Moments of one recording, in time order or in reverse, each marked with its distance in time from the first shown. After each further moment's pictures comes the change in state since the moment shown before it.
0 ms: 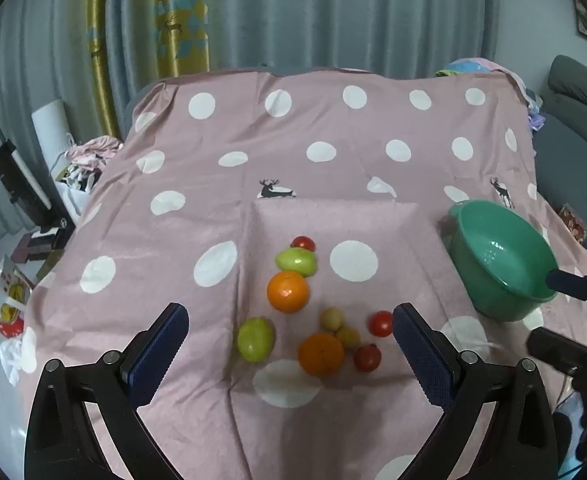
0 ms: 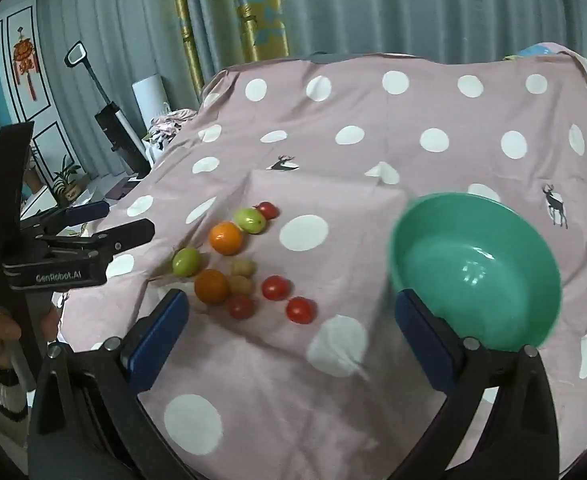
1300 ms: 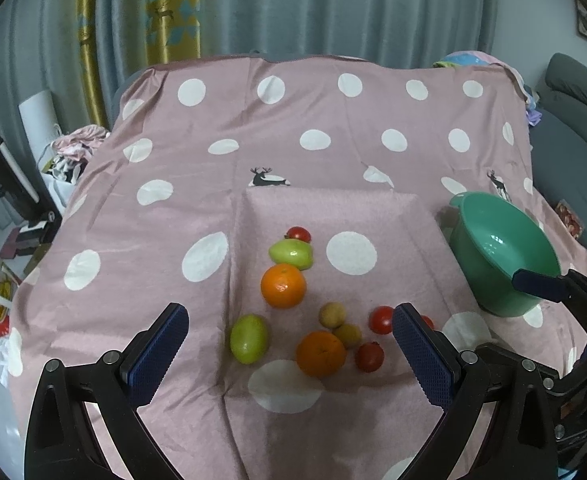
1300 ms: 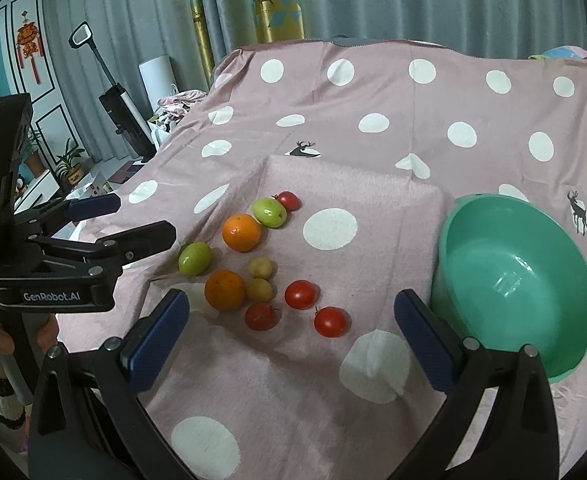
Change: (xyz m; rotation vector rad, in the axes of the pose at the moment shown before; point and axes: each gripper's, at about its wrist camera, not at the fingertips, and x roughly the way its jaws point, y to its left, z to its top) left arm 0.022 -0.003 0.004 0.054 0.048 0.018; right arm 0.032 0.025 0.002 -0.029 0.051 0.014
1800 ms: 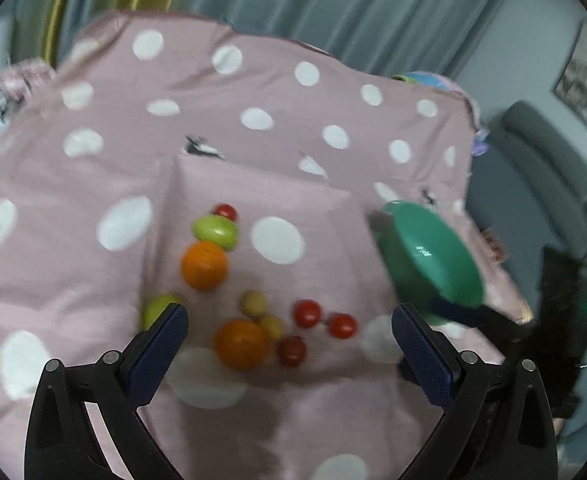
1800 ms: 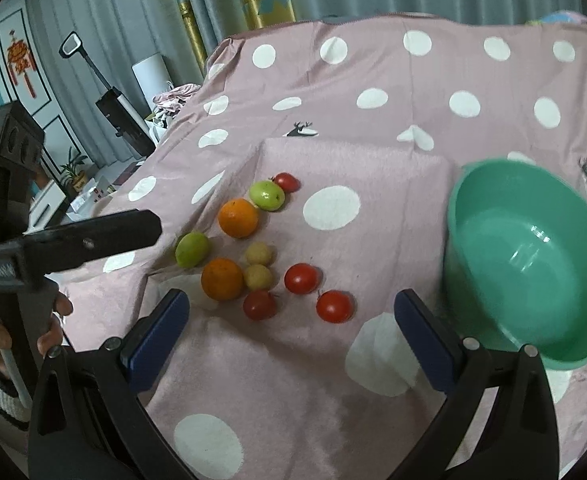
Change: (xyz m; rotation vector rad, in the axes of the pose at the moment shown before) left arm 0.028 0.022 -0.006 -0.193 0.097 -0.403; right arm 0.015 -0.015 -0.008 0.085 0.053 0.059
